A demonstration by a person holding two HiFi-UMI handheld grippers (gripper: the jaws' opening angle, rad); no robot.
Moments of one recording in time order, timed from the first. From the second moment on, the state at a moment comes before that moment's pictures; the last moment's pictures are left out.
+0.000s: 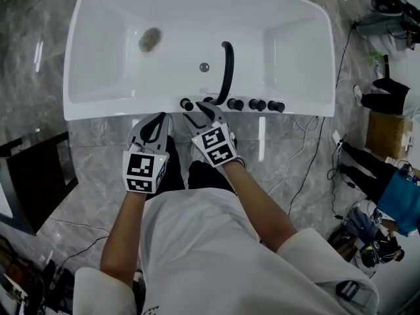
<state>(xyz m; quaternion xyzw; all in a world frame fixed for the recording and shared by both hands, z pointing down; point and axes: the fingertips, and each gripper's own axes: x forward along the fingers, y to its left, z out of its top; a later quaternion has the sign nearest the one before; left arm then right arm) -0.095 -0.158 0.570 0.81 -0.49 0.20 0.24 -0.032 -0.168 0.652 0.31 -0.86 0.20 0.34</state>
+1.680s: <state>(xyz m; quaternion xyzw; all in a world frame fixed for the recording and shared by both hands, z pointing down) -0.074 -0.070 0.374 0.85 -0.50 0.10 0.11 0.068 -0.071 0.369 0.40 -0.91 0.12 0.08</state>
